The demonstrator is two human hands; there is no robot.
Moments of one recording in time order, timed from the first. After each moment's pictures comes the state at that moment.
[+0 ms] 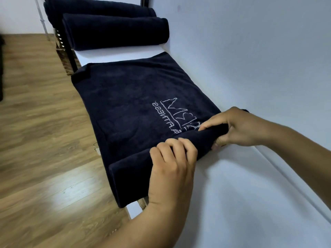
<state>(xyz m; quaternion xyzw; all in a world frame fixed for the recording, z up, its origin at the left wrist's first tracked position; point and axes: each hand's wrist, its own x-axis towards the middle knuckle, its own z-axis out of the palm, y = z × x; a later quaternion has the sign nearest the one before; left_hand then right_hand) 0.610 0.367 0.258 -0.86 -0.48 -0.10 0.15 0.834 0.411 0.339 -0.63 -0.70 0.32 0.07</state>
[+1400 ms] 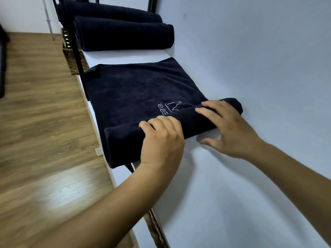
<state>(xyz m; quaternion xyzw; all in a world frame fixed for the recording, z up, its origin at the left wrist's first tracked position) 0.605 0.423 0.269 -0.84 -0.51 -0.05 0.17 0.818 0.409 0.303 -0.60 -0.79 -0.07 0.10</state>
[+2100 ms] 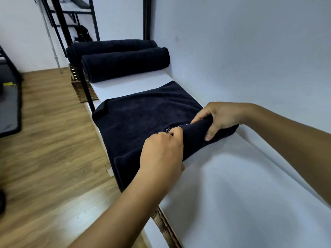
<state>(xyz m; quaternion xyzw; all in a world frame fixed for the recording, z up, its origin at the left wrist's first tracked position) 0.581 0.444 0.316 -0.88 -0.46 -0.04 0.00 0.816 0.484 0.355 -0.64 -0.68 0.36 0.00</state>
